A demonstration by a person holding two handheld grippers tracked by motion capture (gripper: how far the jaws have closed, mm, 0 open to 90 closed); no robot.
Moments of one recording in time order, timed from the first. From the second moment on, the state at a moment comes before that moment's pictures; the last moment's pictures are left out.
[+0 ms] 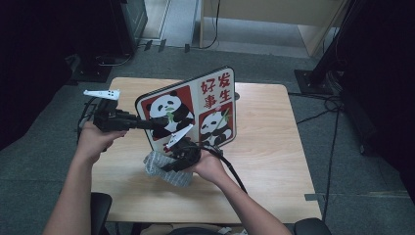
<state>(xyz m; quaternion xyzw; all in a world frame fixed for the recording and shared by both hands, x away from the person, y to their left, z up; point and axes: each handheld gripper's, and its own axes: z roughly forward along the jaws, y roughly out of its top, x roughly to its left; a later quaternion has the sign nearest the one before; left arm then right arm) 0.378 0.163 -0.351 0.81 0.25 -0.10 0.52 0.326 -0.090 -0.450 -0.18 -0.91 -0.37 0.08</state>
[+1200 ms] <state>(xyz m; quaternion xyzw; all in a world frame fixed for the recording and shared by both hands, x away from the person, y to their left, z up) 0.376 0.163 -0.351 0.81 0.25 -0.10 0.52 0.324 -0.125 -0.430 -0.18 -0.90 -0.38 0.08</state>
